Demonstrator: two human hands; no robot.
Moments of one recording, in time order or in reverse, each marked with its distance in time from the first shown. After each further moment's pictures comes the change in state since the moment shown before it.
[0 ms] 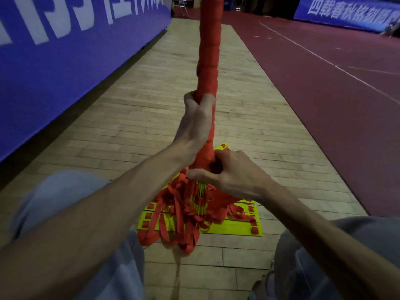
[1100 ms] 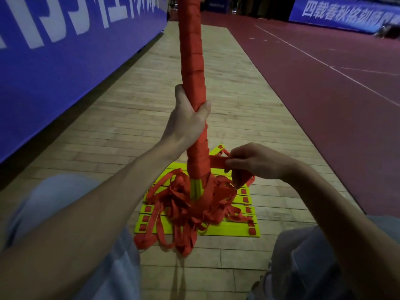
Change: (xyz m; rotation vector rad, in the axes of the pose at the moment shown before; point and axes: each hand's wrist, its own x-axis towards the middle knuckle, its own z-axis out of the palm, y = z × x) left_hand 0.014 -0.006 -0.009 0.212 -0.012 0.242; right_hand 0.010 0.050 -0.050 0.163 -0.302 0.077
